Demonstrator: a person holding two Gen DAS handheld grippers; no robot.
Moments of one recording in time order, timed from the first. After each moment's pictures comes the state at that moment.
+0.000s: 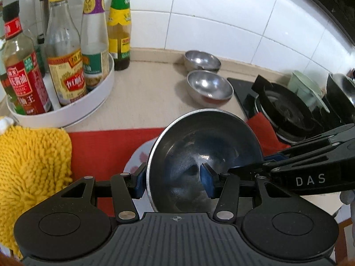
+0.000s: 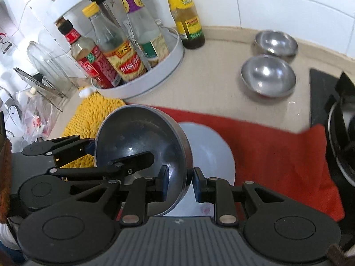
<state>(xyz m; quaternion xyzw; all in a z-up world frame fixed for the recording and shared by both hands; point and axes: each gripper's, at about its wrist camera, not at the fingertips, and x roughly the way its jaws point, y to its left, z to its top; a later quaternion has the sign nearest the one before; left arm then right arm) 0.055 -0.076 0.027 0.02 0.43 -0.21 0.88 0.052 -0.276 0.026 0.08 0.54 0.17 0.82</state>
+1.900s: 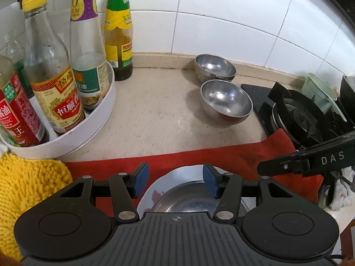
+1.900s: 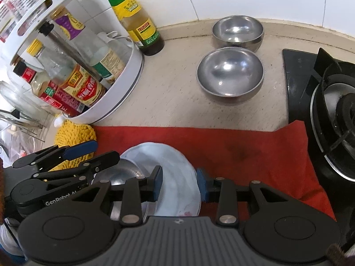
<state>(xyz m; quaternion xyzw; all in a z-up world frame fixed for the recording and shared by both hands) 0.129 -0.084 0.022 0.03 0.44 -0.20 0.87 0.106 -0.333 0.004 0.15 0.56 0.12 0.80</state>
